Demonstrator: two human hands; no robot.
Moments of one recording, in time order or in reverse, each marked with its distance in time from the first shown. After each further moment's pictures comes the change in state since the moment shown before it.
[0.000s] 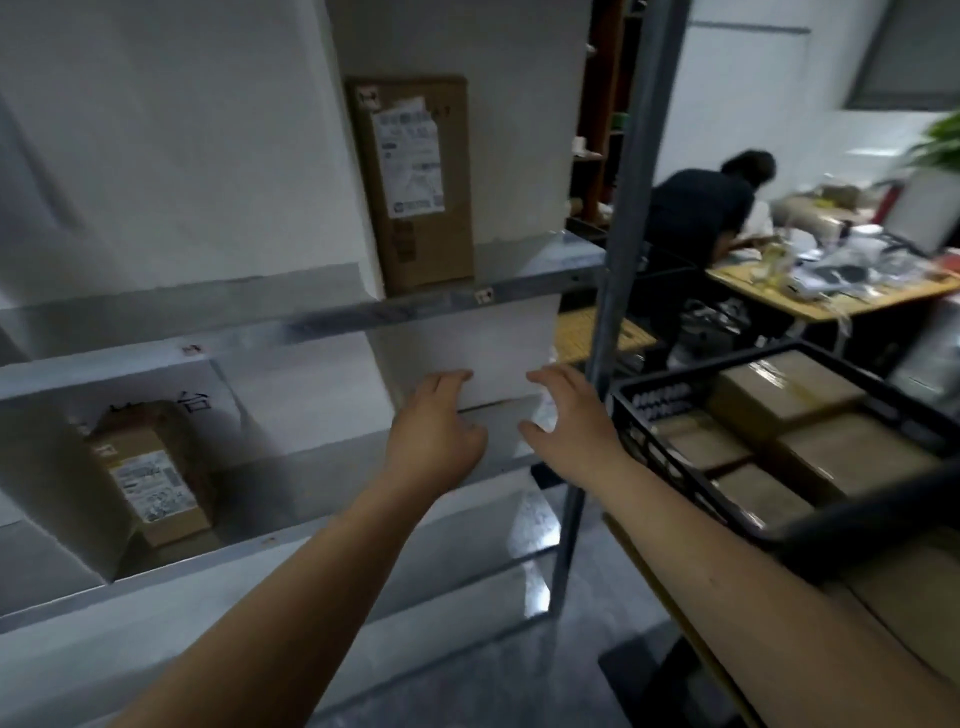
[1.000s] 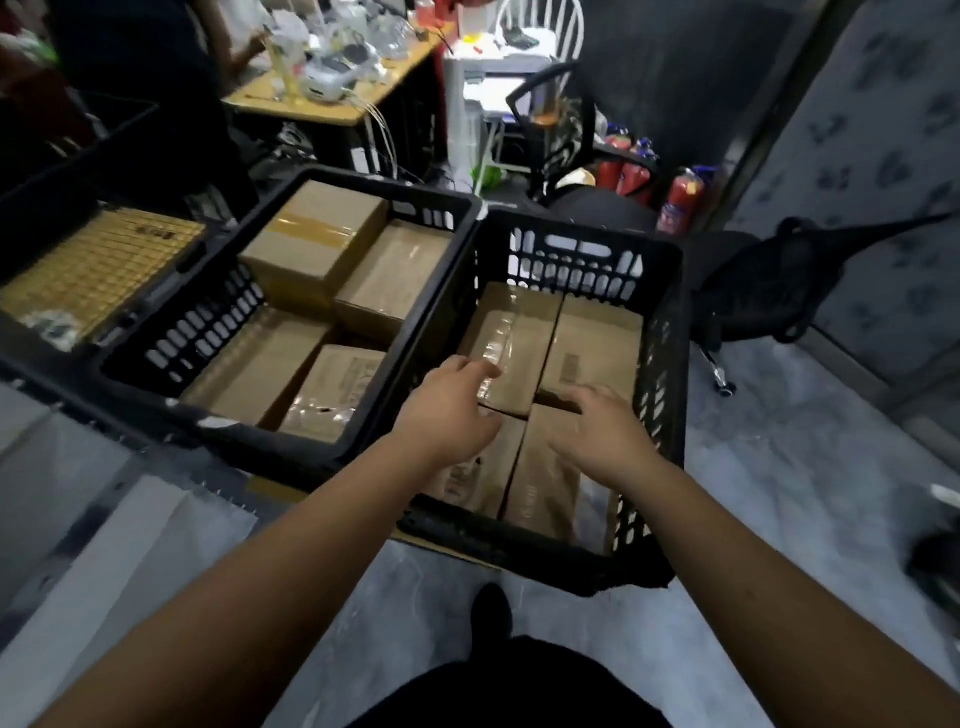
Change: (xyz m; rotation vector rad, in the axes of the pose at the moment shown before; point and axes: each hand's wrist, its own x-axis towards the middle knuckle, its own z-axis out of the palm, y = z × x) left_hand -0.071 0.328 0.341 0.002 -0.933 0.765; right_hand -0.321 0.257 -0.212 -0.193 0.178 1.217
